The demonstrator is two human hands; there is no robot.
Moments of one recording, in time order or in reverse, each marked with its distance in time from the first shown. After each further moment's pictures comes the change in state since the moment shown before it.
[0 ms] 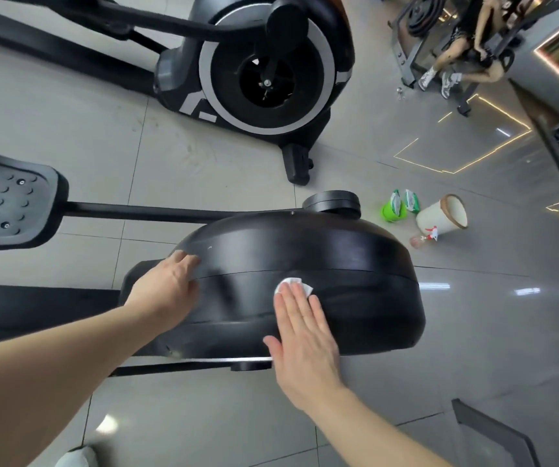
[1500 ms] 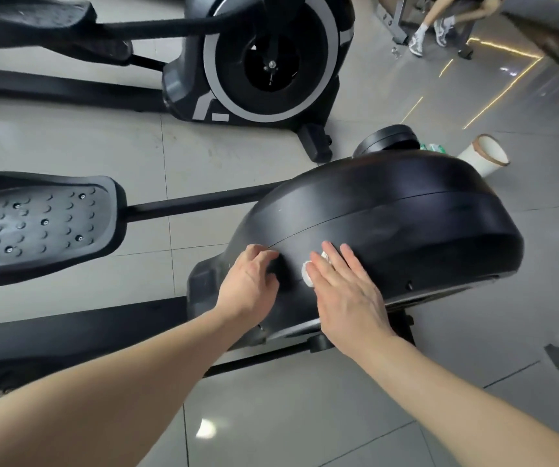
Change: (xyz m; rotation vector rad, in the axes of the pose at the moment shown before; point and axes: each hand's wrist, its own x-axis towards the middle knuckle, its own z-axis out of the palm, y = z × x) left_hand -0.018 -0.061 0.061 -0.250 0.107 0.272; right_hand 0.026 -0.105 0.045 0.079 0.299 0.002
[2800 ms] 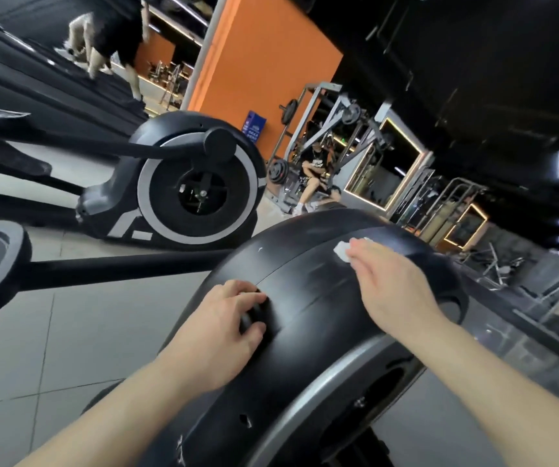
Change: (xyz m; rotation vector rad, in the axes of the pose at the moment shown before) left_hand 0.028 -0.096 0.027 -0.052 0.146 0.675; right_hand 0.007 0.004 0.006 -0.097 0.378 0.451
